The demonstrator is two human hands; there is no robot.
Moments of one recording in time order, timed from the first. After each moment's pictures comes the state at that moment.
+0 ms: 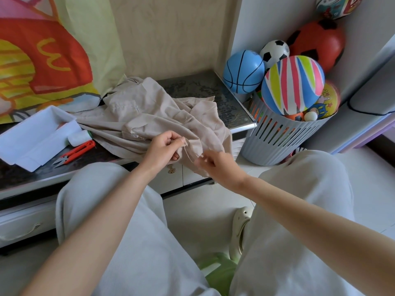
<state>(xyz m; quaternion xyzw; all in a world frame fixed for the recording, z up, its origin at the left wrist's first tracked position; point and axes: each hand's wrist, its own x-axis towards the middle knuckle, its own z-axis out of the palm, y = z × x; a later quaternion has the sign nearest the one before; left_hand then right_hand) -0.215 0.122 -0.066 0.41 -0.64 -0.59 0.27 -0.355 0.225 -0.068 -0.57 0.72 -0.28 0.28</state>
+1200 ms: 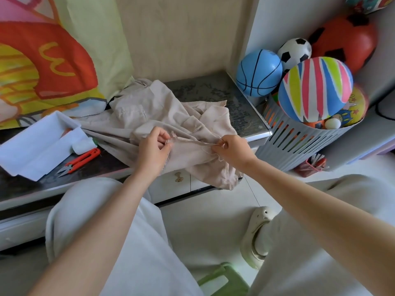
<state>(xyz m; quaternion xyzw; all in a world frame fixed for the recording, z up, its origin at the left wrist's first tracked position) -0.208 0.073 -0.085 0.50 -0.73 -0.35 0.32 -0.403 0.153 -0.078 -0.52 0.79 -0.22 0.23</state>
